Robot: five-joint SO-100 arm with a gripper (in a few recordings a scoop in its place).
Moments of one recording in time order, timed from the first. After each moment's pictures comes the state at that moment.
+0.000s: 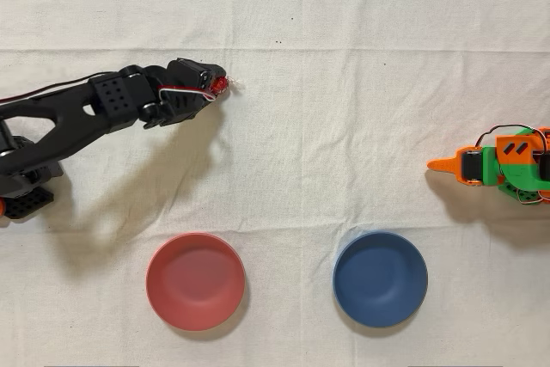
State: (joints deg) arm -22.0 78.3 103.9 32.2 -35.7
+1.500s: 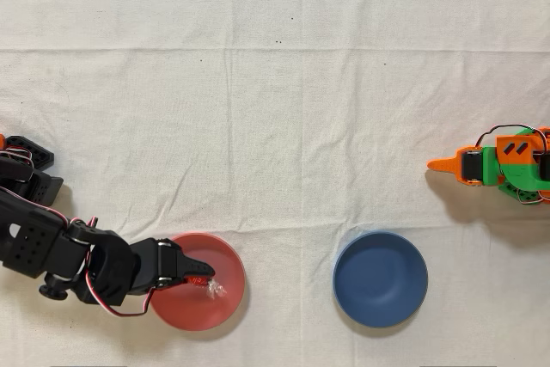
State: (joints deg) arm 31.0 109.3 109.6 44.0 -40.4
